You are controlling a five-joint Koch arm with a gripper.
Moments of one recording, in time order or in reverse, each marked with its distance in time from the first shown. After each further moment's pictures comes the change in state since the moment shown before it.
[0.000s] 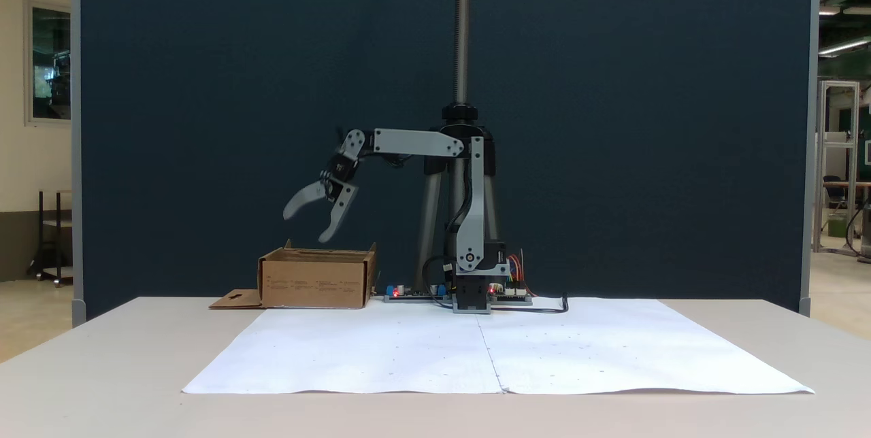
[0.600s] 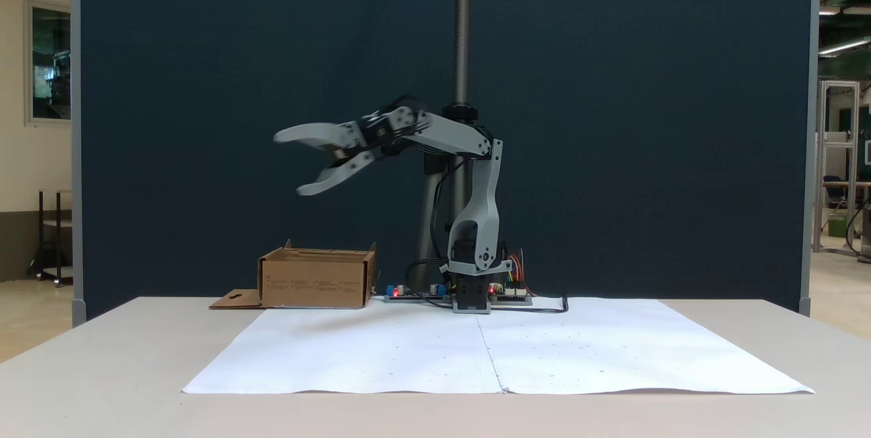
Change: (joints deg) arm -46.8 8.0 0.0 -24.4 6.6
